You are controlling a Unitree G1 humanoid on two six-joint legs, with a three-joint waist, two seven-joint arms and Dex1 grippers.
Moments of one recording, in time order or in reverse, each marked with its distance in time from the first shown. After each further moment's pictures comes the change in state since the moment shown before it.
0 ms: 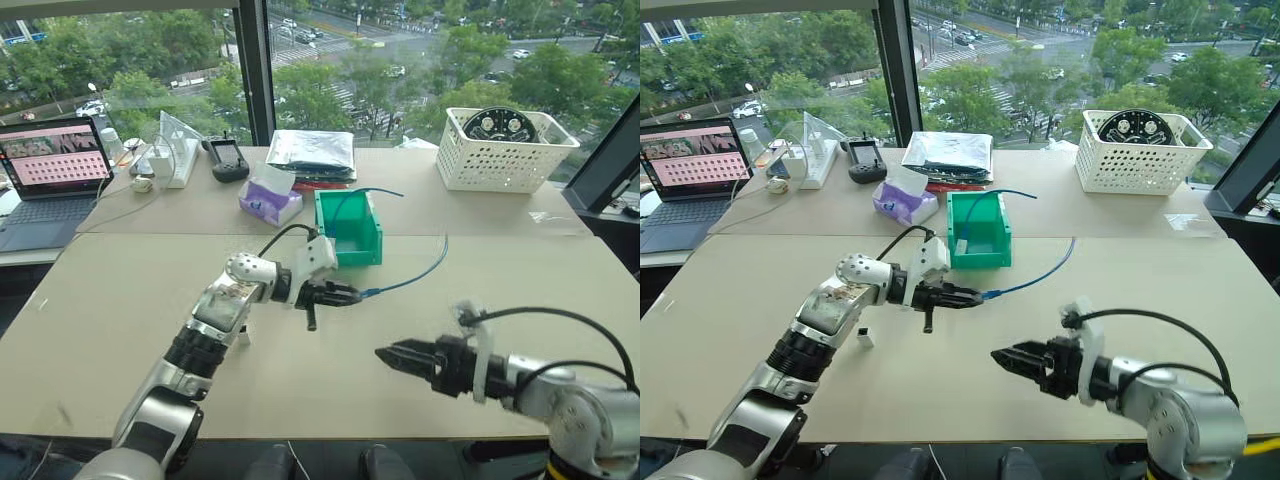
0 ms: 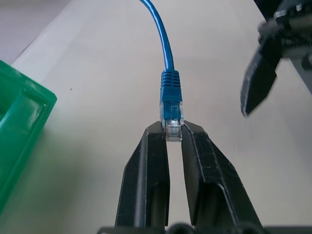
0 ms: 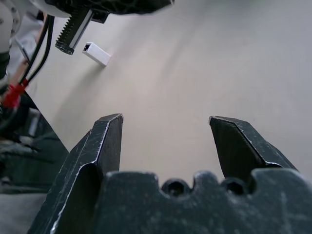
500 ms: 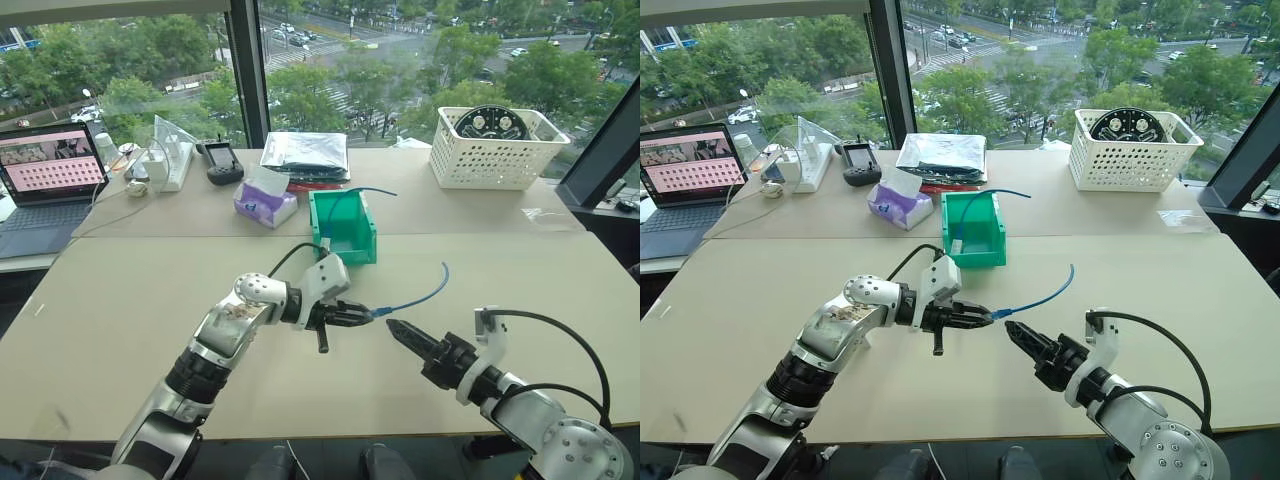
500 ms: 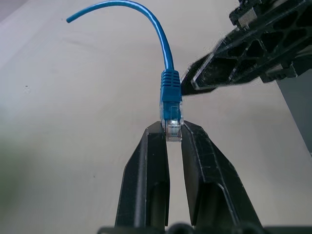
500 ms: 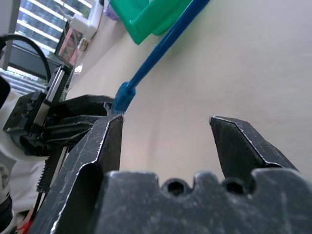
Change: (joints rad) left arm 0.074 0.022 -0.046 -0.157 -0.027 0.113 0.054; right arm -0.103 0.358 -0.307 0.008 0.243 0.001 -0.522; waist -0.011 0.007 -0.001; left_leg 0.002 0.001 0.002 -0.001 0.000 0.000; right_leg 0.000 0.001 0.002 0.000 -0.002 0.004
